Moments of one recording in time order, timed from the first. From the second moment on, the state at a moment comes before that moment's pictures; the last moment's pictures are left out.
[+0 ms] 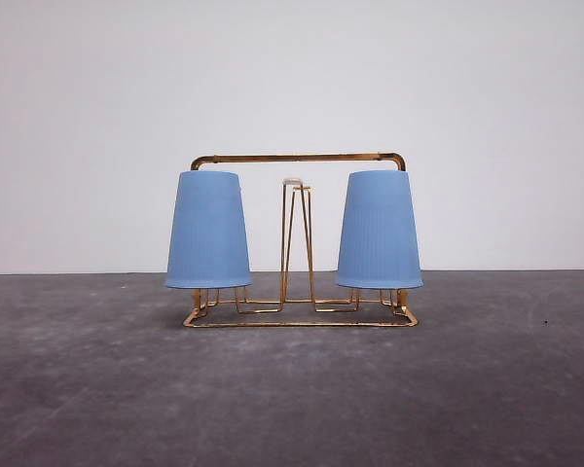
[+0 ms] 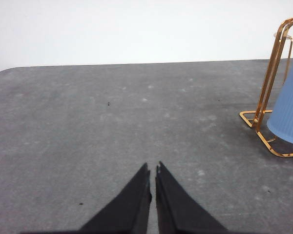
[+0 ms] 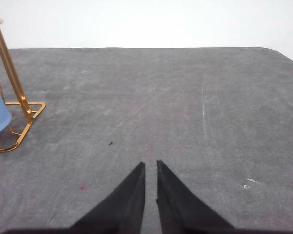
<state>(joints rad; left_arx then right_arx) -0.02 0.01 0.03 -0.12 0.02 0.03 0.02 0.00 0.01 -0.17 0.03 0.07</state>
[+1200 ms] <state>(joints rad) -0.02 0.01 0.03 -0.12 0.02 0.03 0.02 0.00 0.01 -0.17 0.03 0.07</state>
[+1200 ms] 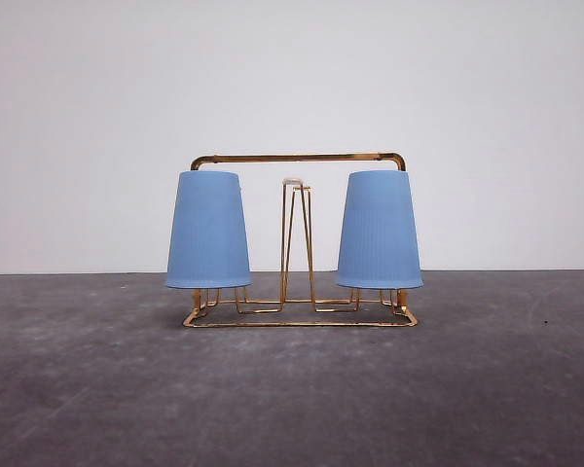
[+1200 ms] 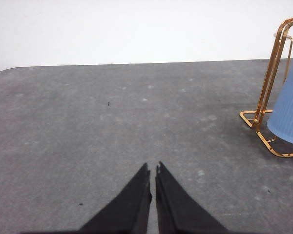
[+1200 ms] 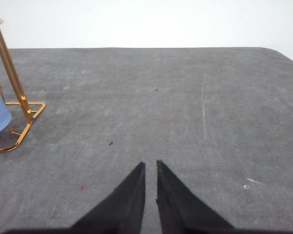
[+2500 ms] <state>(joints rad) -0.02 0.01 0.03 -0.12 0.02 0.03 0.02 0.00 0.01 -0.17 0.03 0.07</state>
